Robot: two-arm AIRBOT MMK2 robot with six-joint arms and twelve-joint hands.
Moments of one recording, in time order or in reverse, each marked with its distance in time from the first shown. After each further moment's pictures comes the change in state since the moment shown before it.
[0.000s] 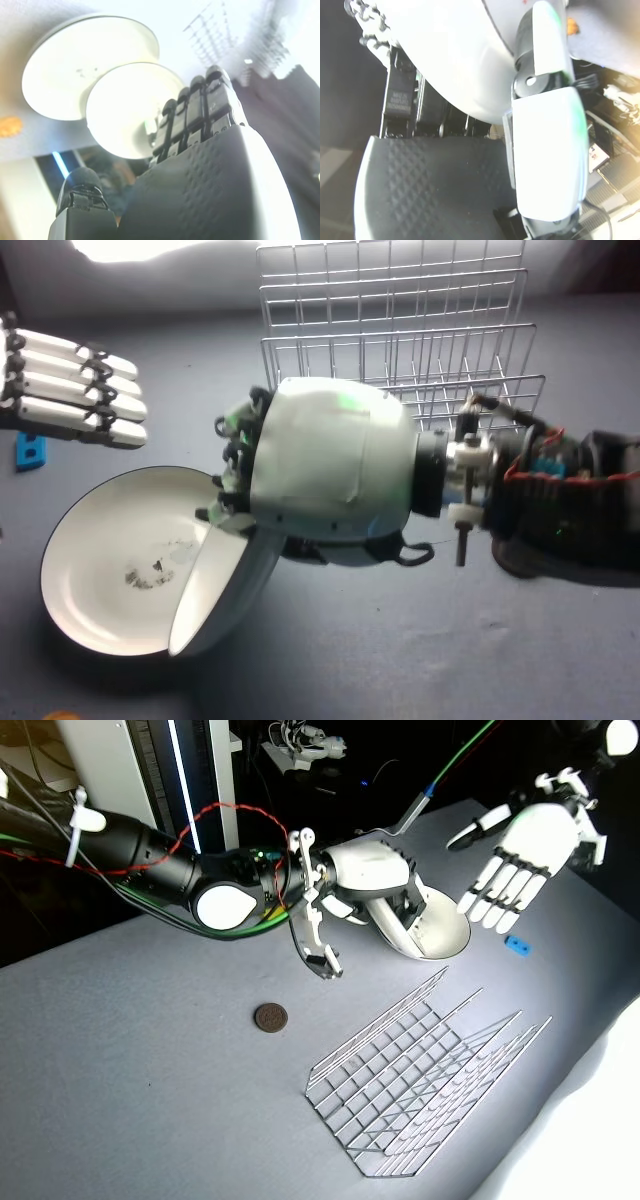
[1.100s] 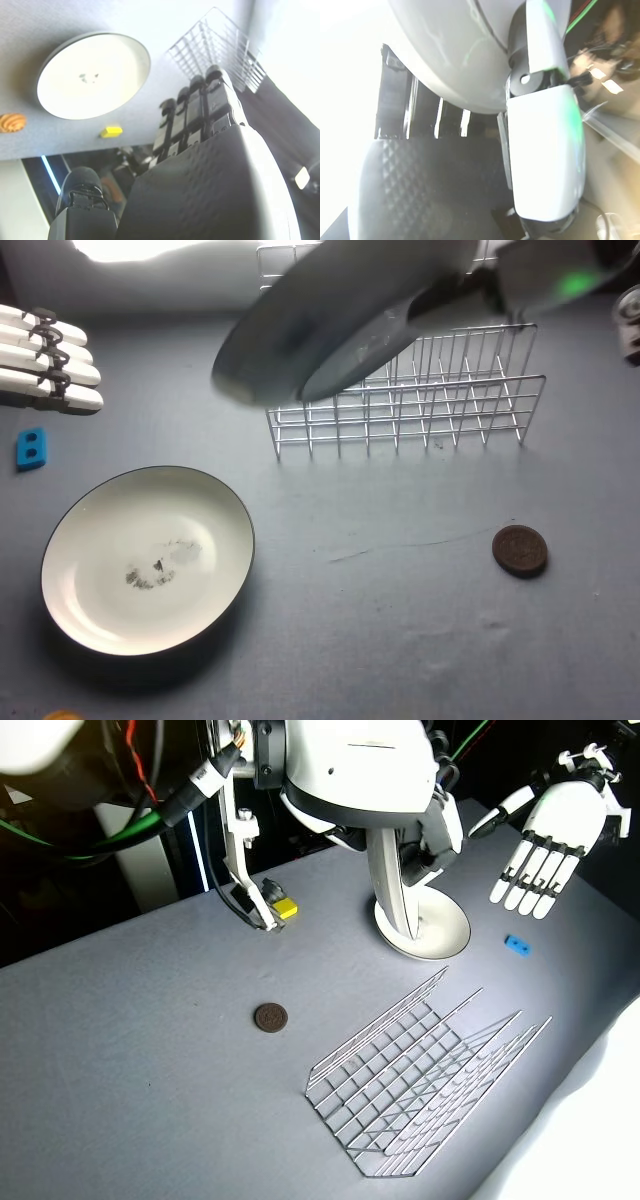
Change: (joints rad) left arm -0.060 0.063 0.000 0.045 0.033 -0.068; right arm 0.444 0.411 -0.113 -0.508 -0.276 1.187
